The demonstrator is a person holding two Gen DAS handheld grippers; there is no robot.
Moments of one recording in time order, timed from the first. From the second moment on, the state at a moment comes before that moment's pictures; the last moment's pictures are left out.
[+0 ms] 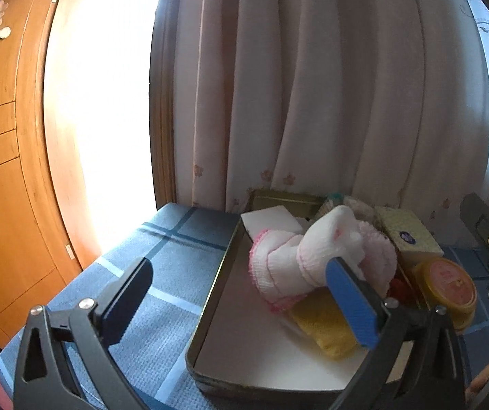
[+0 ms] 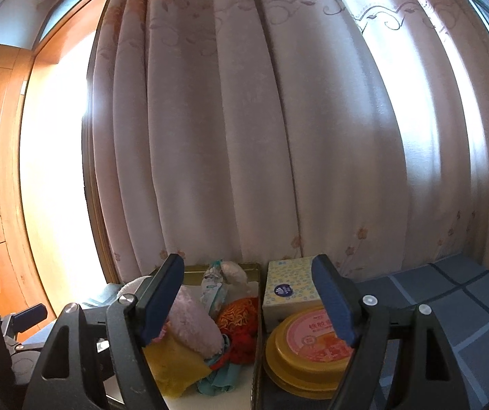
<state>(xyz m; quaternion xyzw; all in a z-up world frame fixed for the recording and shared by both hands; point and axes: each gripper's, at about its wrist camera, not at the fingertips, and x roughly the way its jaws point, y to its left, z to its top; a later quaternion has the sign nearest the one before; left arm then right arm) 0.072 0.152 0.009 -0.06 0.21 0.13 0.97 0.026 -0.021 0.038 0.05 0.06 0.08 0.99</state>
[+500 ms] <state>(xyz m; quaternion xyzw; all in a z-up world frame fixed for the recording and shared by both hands) 0.067 0.146 0.015 -0.02 0.17 0.14 0.97 0.022 -0.020 0.038 0.03 0.06 0.07 1.00</state>
